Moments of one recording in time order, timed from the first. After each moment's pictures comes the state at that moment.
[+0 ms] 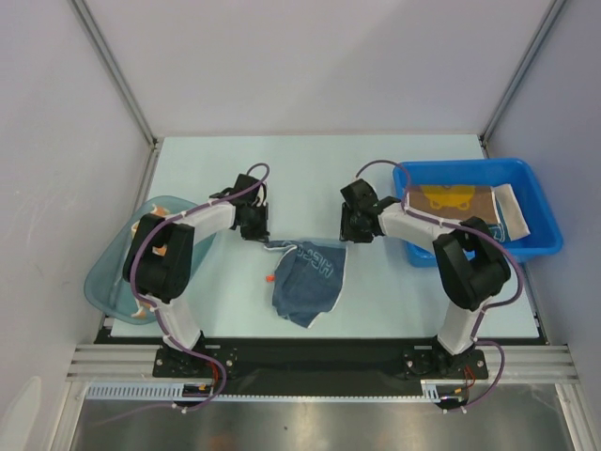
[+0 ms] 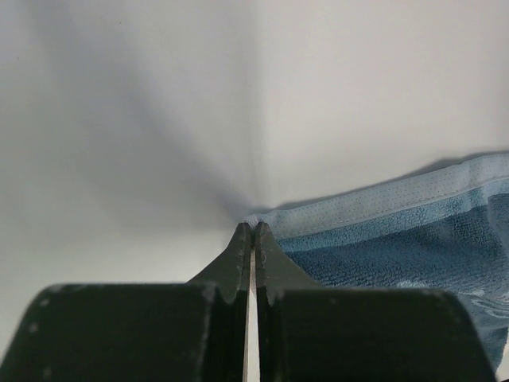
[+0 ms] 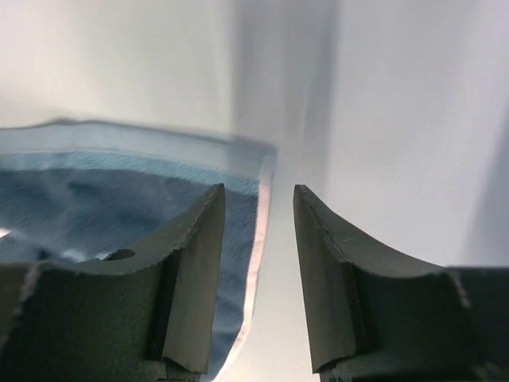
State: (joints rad) left arm -0.35 1.80 1.11 -0.43 0.11 -0.35; right arm 0.57 1.77 1.17 -0.43 0.11 0.59
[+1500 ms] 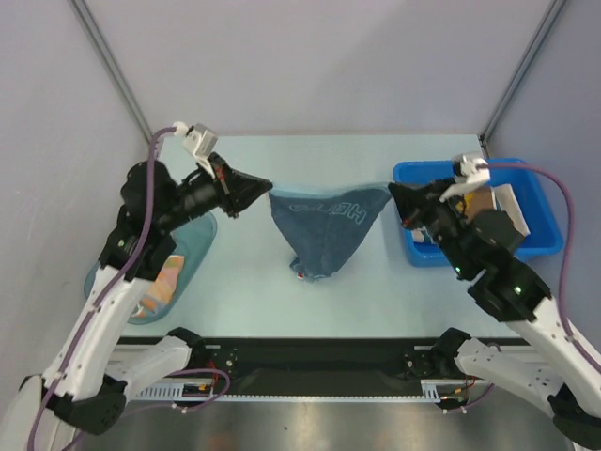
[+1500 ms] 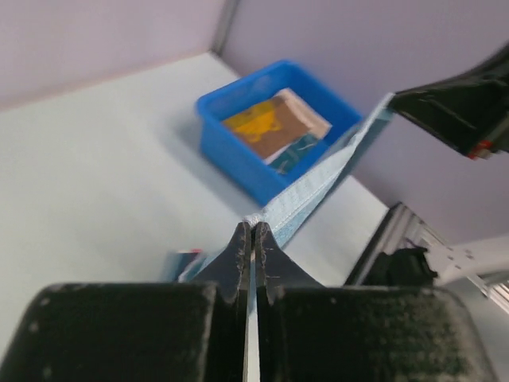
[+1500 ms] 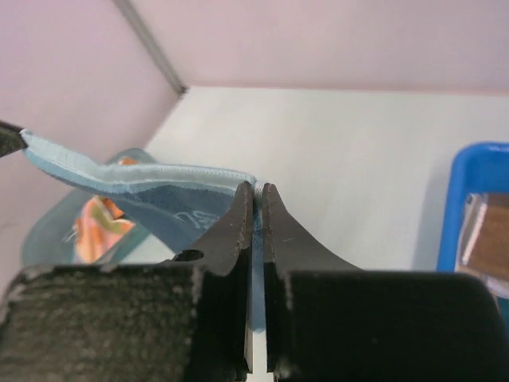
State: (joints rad) left arm -0.39 1.02 1.30 -0.38 0.49 -0.35; right arm 0.74 0.85 1.15 -0.29 0.35 0.33
